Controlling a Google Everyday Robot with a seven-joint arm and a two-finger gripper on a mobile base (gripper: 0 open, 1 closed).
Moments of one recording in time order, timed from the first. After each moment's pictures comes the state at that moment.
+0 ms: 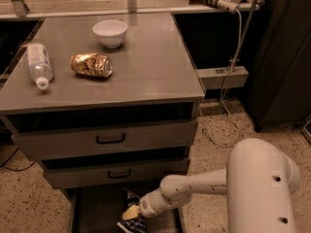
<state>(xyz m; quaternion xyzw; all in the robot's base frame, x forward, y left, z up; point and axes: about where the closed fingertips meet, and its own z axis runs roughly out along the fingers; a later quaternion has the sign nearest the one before) 0.435 0.096 0.290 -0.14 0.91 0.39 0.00</state>
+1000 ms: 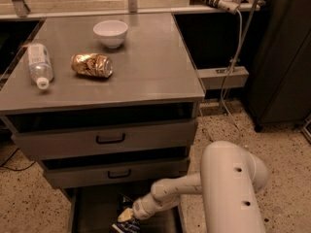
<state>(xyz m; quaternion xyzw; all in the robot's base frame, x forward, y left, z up) 0.446 0.122 0.220 -0.13 0.92 0.38 -0.02</state>
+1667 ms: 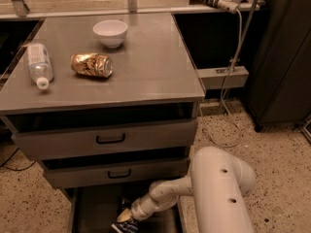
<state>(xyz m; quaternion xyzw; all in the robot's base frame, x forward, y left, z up) 0.455 0.133 0.179 -0.11 0.91 0.39 -0.04</state>
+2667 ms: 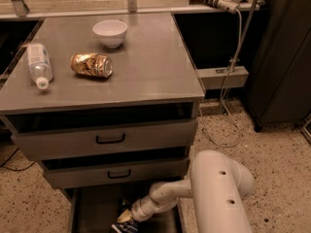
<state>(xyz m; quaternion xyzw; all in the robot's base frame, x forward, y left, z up) 0.455 0.134 0.166 -0.10 0.91 0.39 -0.04</state>
